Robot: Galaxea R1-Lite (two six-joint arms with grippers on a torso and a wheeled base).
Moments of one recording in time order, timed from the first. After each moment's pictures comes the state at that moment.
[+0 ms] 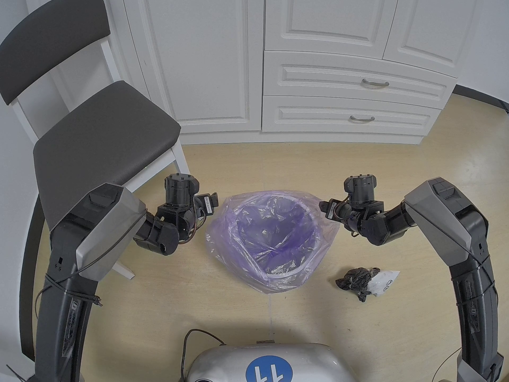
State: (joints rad) left arm -0.32 2.60 -1.58 -0.69 0.25 -0.28; right arm 0.28 2.57 -1.60 -0.52 -0.23 0.40
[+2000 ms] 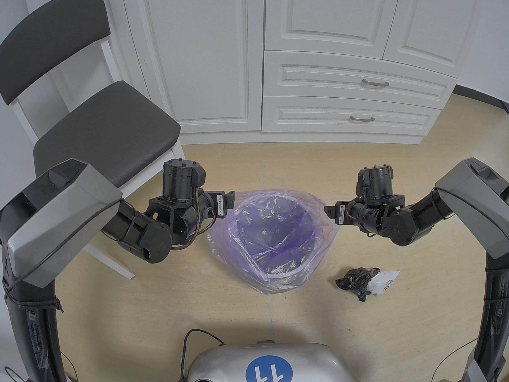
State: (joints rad) left arm -0.45 2.25 -1.22 -0.70 0.24 -0.18; right arm 0.33 2.27 -1.25 -0.53 -0.23 0.20
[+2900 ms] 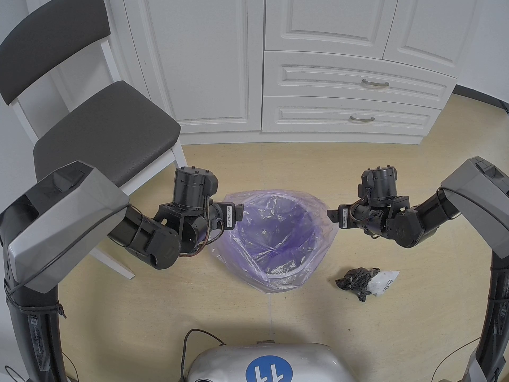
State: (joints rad) left arm -0.50 2.25 -1.21 -0.64 0.25 -0.18; right arm 0.33 2.23 -1.19 -0.53 -0.23 0.13
